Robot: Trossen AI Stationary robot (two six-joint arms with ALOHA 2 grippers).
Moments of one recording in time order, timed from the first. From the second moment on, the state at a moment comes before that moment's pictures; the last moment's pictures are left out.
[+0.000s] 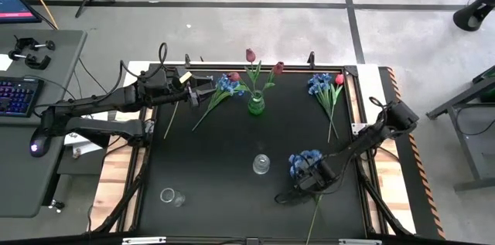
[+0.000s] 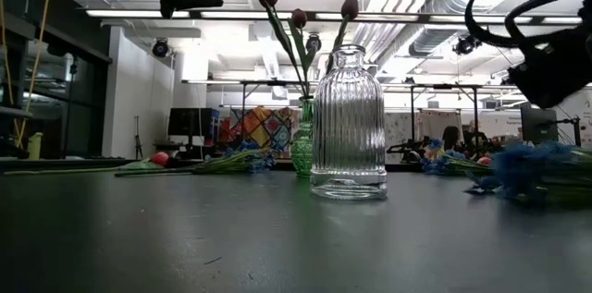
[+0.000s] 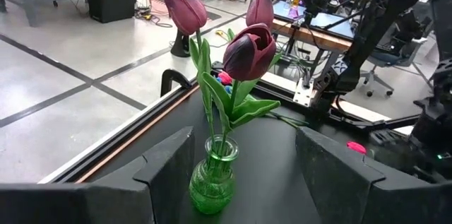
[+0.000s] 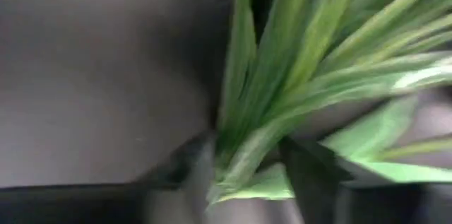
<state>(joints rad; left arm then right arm) 0.27 0.86 0.76 -0.10 -0.12 -0.21 0.59 1.68 0.95 -0.77 -0.19 1.51</state>
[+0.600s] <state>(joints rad) 0.27 0.86 0.82 -0.10 -0.16 -0.11 0.41 1.01 0.96 -0.55 0.63 0.93</state>
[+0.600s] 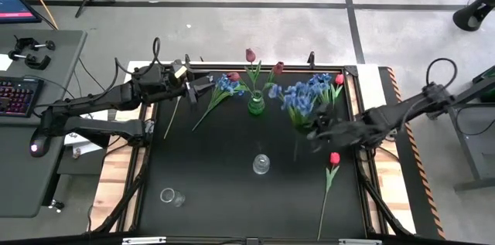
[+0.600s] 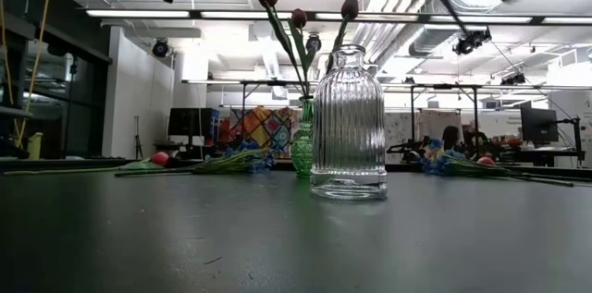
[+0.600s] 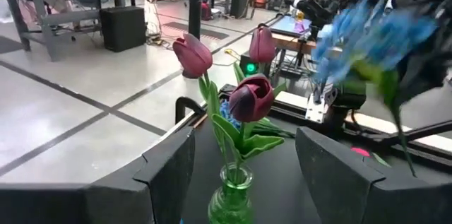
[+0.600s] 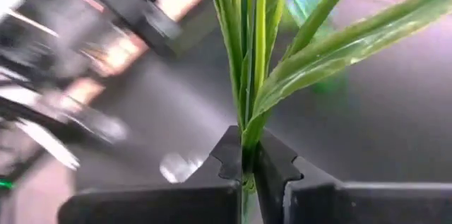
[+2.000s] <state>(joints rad) 0.27 0.84 0.82 -0.07 -0.09 -0.10 0.25 1.32 0.96 0.10 0.29 0.27</state>
